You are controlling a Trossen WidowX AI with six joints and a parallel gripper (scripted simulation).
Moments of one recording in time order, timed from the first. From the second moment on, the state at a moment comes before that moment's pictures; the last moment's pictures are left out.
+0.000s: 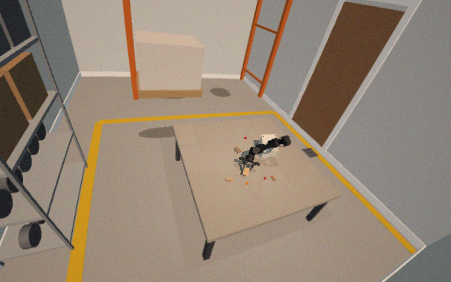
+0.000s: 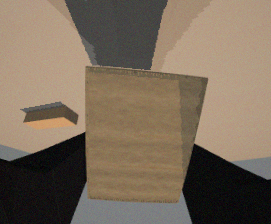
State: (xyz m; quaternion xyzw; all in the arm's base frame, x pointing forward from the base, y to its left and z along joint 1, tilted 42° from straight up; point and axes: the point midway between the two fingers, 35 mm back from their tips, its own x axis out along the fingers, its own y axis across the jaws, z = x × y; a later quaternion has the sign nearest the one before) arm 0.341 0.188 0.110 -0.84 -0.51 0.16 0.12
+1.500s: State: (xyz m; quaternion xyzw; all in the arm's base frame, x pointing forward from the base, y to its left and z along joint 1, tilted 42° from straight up) arm 0.362 0.163 0.136 -0.73 -0.36 0.40 0.42
